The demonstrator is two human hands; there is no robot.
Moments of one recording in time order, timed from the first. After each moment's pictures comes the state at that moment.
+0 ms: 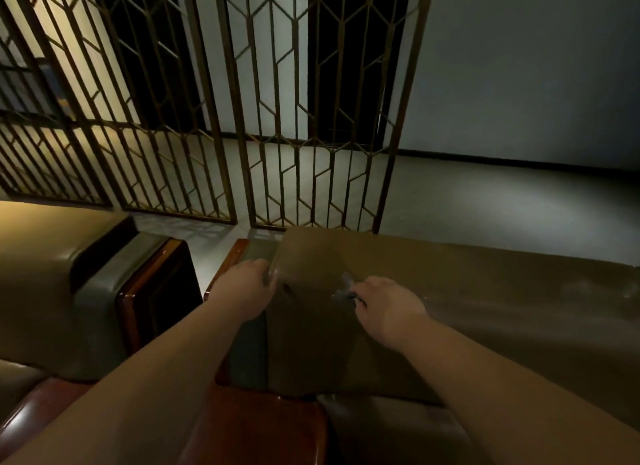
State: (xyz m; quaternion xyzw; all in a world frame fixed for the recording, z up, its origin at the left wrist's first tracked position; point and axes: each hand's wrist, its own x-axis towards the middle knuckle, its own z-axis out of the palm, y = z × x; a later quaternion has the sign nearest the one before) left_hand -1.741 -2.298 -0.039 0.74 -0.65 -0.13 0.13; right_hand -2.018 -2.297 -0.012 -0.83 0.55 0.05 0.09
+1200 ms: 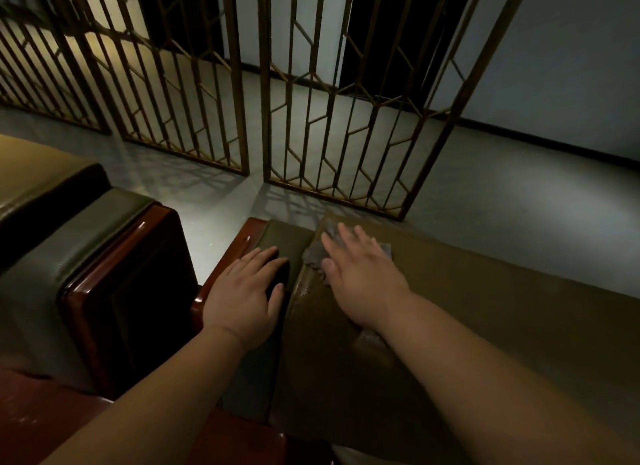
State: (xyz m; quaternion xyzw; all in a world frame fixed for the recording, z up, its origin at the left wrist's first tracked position) left_hand -1.665 -2.400 -0.170 0.72 -0.67 -0.05 0.16; right_hand -1.869 -2.464 -0.073 -0.87 0.49 0.03 0.09
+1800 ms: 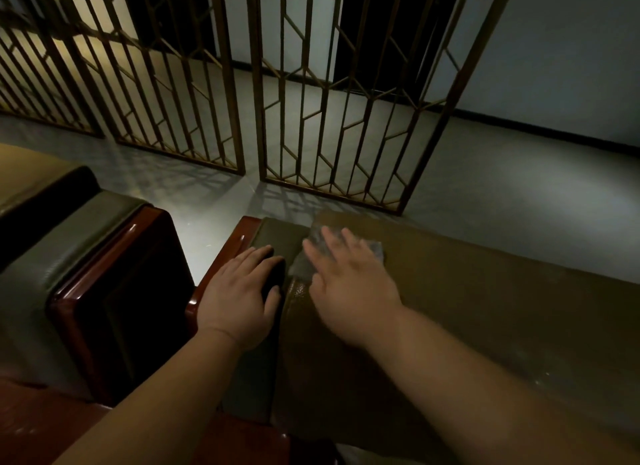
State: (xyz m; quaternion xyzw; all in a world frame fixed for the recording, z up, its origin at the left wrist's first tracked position) left_hand -1.666 -2.400 -0.170 0.72 -0.67 -0.05 0.15; right_hand -1.864 -2.443 -0.078 -0.87 0.48 0.03 0.07
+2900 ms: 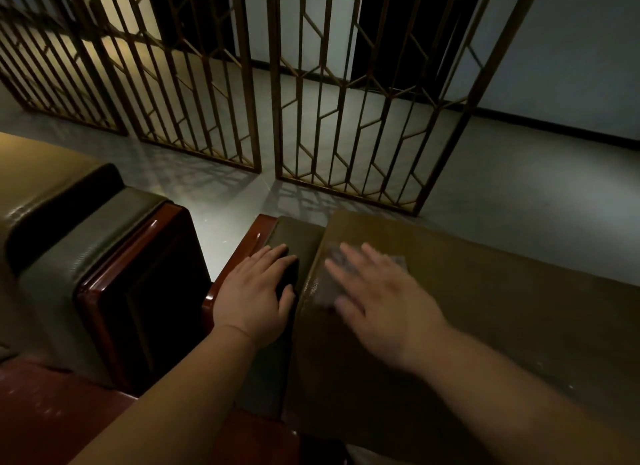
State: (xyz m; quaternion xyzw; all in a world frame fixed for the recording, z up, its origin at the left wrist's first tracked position) left_hand -1.667 -2.399 -0.171 0.73 -0.67 -0.04 0.14; right_hand -1.899 -2.433 -0.073 -0.89 0.44 0.08 0.08
